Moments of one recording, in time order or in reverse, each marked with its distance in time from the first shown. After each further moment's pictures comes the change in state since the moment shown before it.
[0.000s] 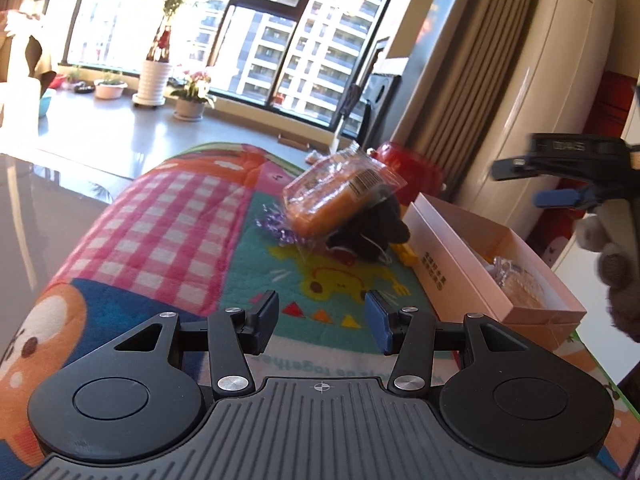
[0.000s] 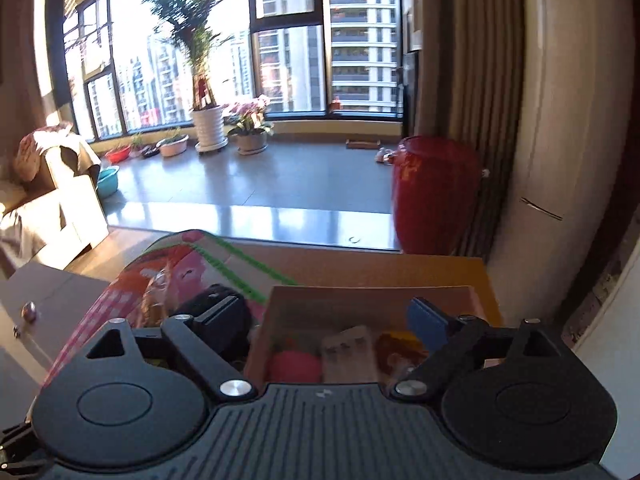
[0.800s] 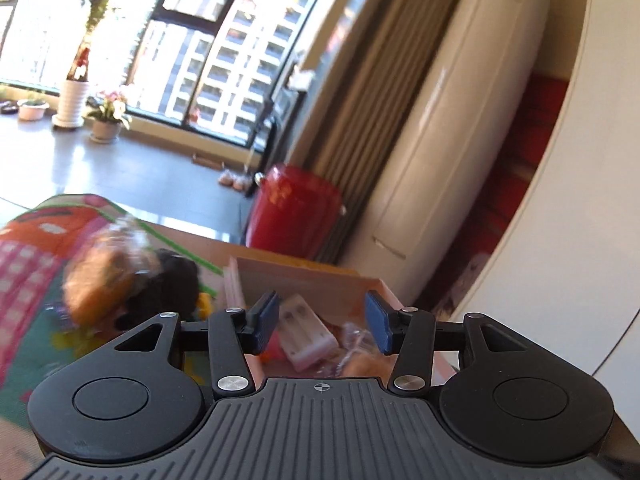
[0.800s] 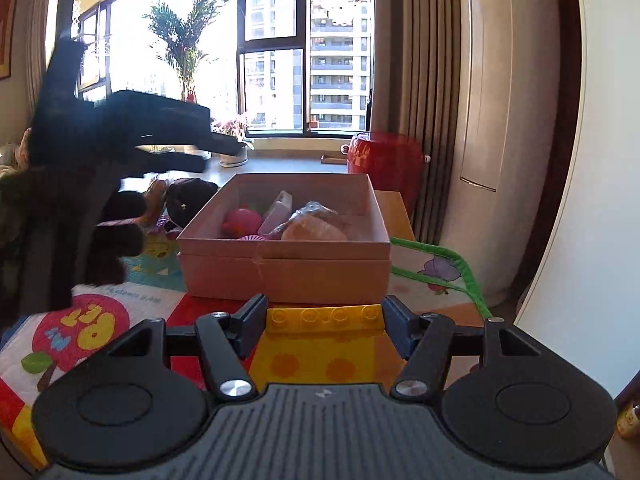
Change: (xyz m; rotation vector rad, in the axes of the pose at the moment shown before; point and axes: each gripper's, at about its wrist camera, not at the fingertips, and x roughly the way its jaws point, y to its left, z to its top) left arm 0.050 -0.133 0.042 0.052 -0.061 -0.218; right arm -0.149 -0.070 -0.168 0.019 -0.098 -0.075
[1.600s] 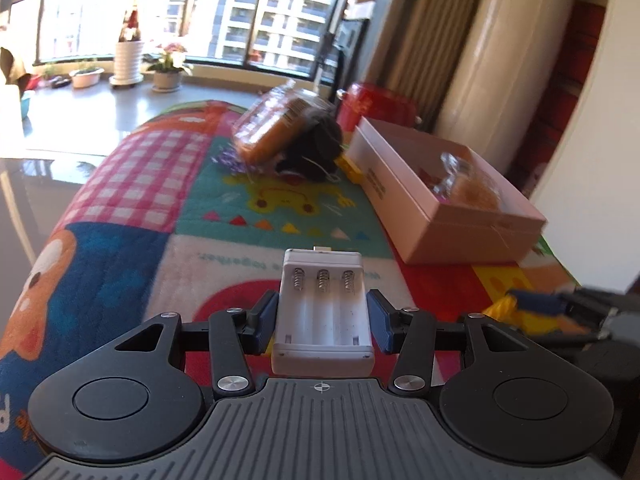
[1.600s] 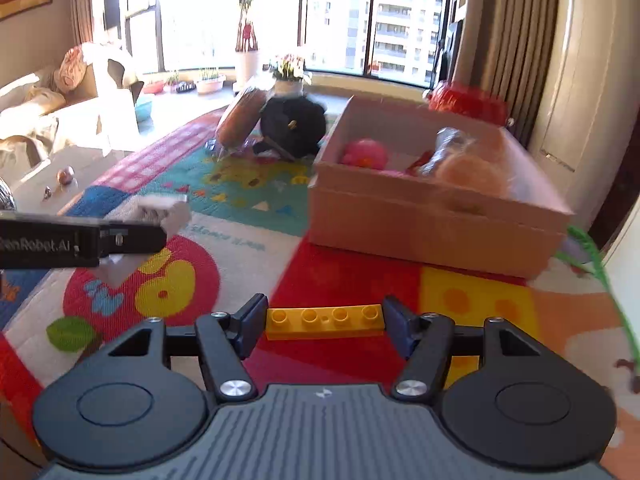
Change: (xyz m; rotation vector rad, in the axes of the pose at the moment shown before) left arm -0.098 0.051 -0.073 0.063 0.265 0.187; right arm 0.054 0.099 -0.014 -0.141 0.174 0.107
